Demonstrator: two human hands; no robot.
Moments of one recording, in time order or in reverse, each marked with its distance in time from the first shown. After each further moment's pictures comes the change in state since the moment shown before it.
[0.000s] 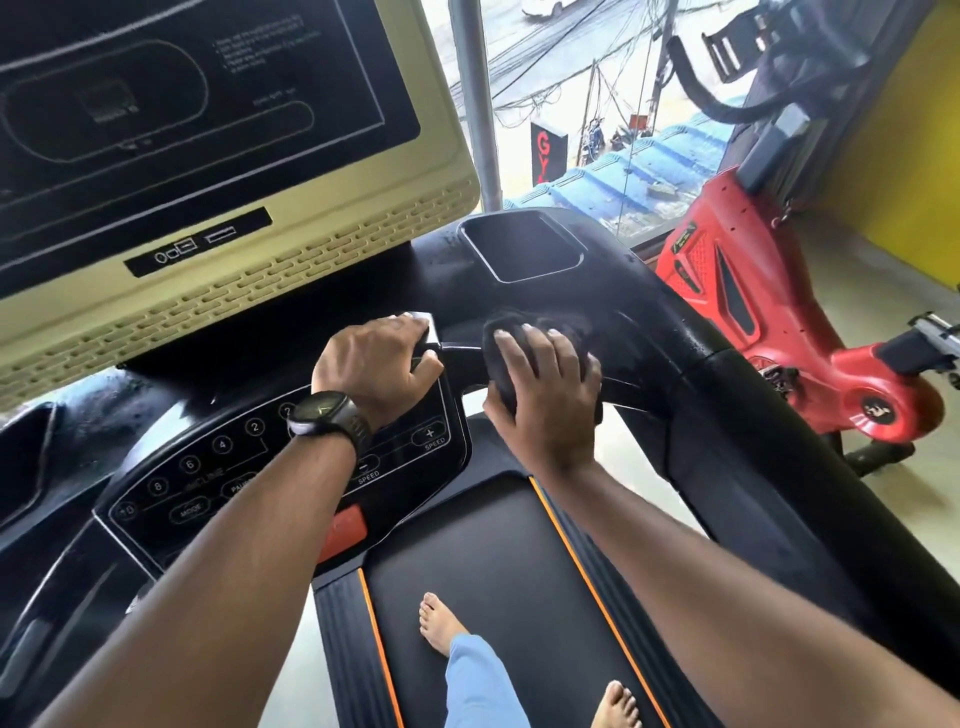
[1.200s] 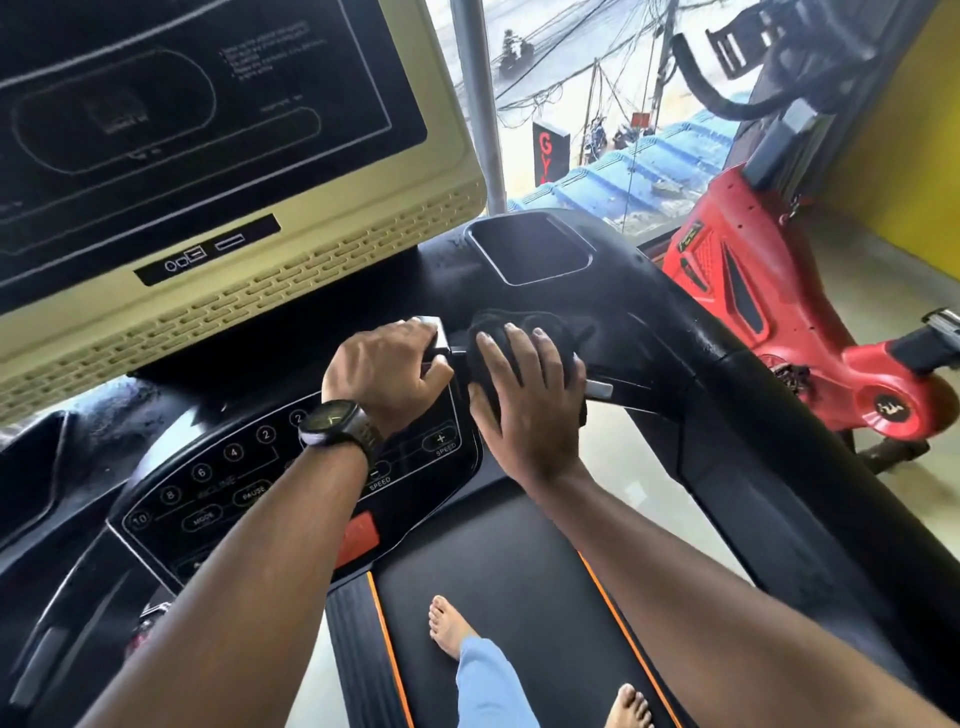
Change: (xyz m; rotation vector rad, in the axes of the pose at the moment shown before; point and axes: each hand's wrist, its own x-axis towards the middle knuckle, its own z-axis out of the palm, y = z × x) left_hand -0.001 0.000 0.001 -0.027 0.051 0.016; right_hand 0.001 -0.028 0.012 0.038 0.123 -0.017
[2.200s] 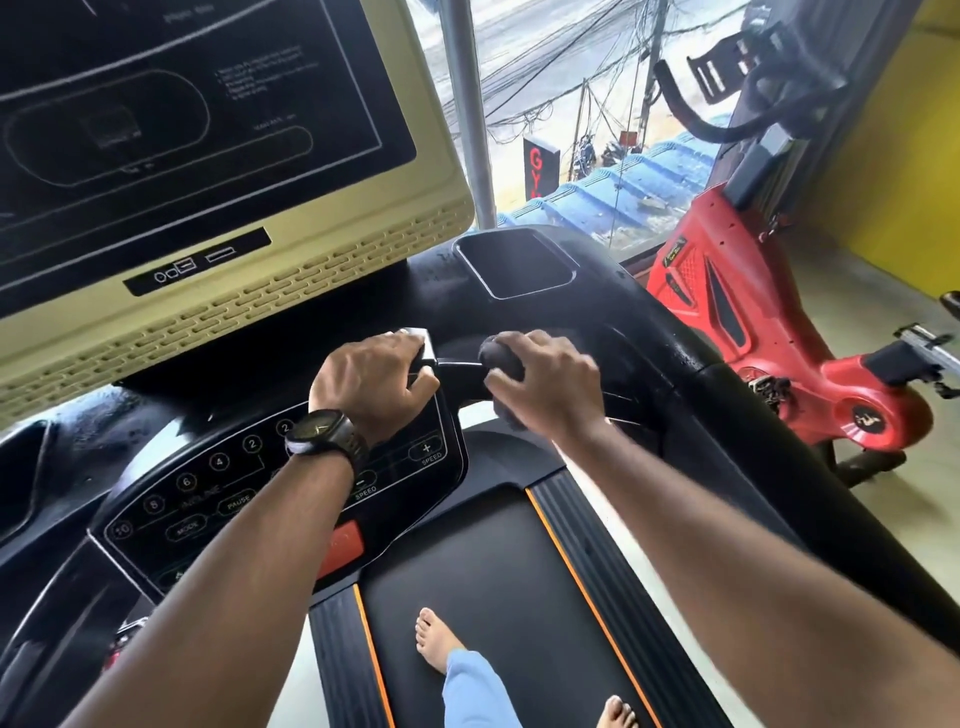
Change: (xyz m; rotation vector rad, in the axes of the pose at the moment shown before) left_hand 0.000 0.000 -0.001 0.027 -0.039 -0.020; right_hand 0.049 0.034 -0.039 0.186 -0.481 0.149
